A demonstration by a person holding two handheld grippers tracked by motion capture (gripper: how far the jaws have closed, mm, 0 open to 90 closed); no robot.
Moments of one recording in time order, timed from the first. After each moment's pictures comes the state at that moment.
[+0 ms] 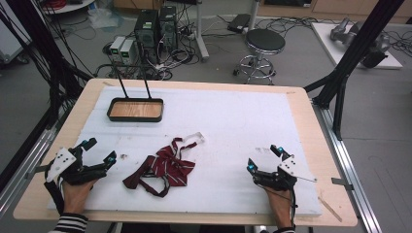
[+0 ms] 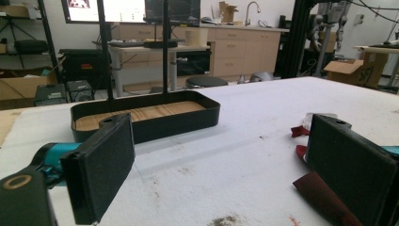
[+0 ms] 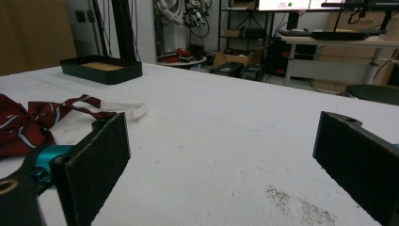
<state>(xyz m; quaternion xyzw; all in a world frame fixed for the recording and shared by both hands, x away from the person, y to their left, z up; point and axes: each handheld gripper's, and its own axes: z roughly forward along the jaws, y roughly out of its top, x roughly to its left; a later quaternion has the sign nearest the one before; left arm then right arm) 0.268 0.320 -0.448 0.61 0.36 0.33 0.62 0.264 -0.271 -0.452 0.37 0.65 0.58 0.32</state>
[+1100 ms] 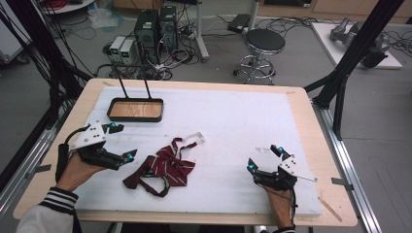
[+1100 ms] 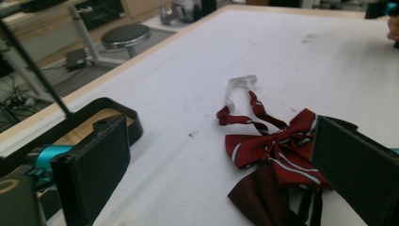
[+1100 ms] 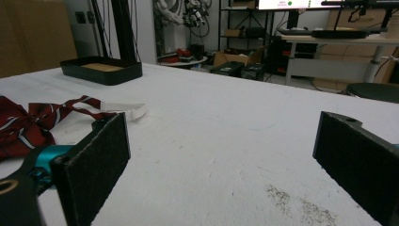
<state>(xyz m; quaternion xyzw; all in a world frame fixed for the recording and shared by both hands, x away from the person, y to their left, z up) 0.306 0.254 -0.368 0.81 0.20 0.22 0.51 0.264 -0.272 -0.452 0.37 0.65 0.58 0.32</state>
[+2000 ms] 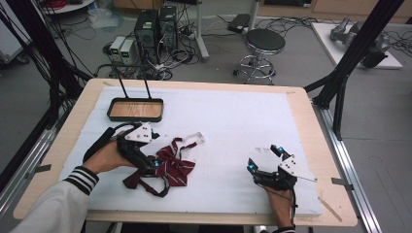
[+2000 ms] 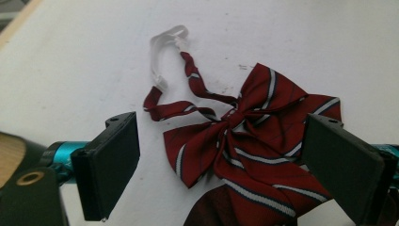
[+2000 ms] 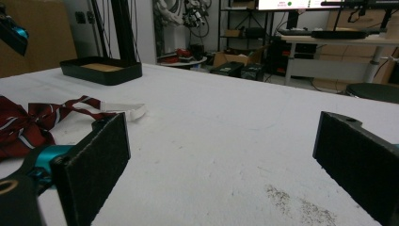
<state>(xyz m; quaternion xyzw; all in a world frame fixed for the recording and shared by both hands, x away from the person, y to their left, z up) 0.340 0.170 -0.373 0.92 0.09 0.12 0.37 0.264 -0.272 -0.452 0.37 0.65 0.58 0.32</state>
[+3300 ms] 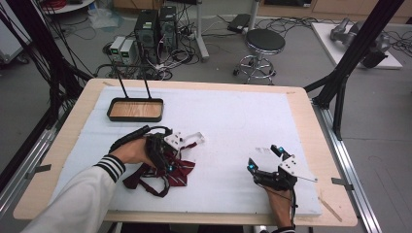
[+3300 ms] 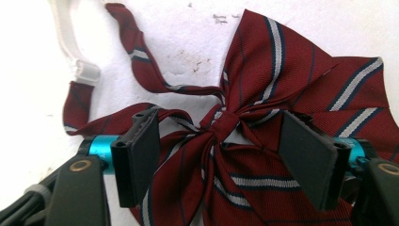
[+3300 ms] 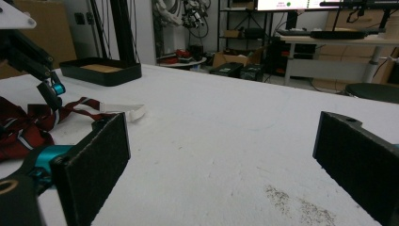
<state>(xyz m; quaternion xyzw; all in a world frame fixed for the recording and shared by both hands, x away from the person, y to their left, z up) 0.370 0.112 -0.410 0.97 0.02 0.04 0.22 0.264 -0.272 -0.452 0.38 0.65 0.58 0.32</state>
